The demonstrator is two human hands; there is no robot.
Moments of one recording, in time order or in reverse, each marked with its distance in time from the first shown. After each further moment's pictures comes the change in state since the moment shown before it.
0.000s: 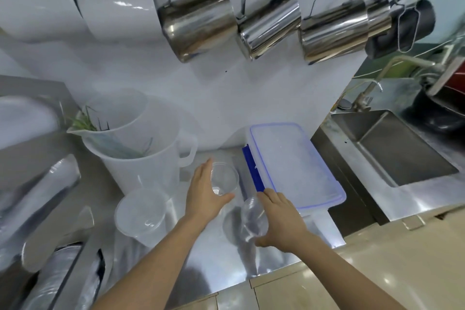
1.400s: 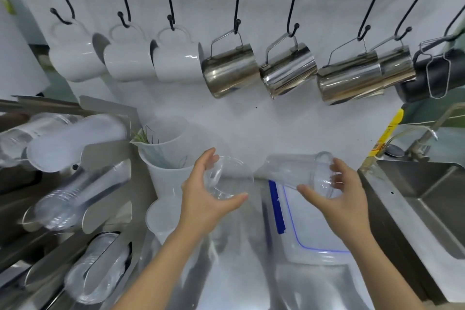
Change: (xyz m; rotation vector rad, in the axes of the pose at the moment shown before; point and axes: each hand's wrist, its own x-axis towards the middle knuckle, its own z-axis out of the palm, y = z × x) left_hand -0.066 0.080 -0.079 -0.319 0.429 0.222; right_hand -0.009 0.039 -0.116 0.882 0.662 -0.004
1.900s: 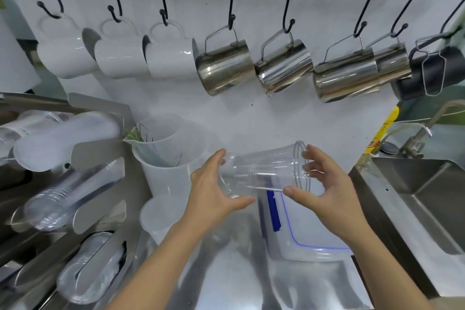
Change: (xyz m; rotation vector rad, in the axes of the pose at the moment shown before) left_hand 0.009 0.005 0.017 0.207 -0.139 -0.022; right_hand 0.000 -0.031 -0.005 0.092 -0.265 -0.124
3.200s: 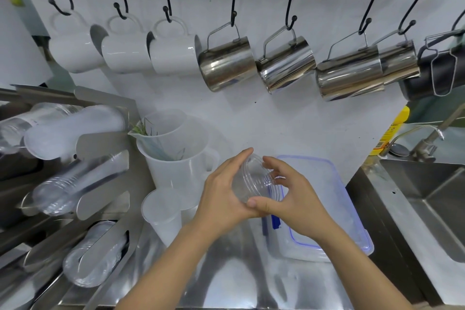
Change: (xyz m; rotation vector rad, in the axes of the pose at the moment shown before) left_hand -0.020 0.037 0.011 -0.108 -0.030 0.176; right_hand 0.003 -0.003 0.037 -0.020 -0.288 0.049
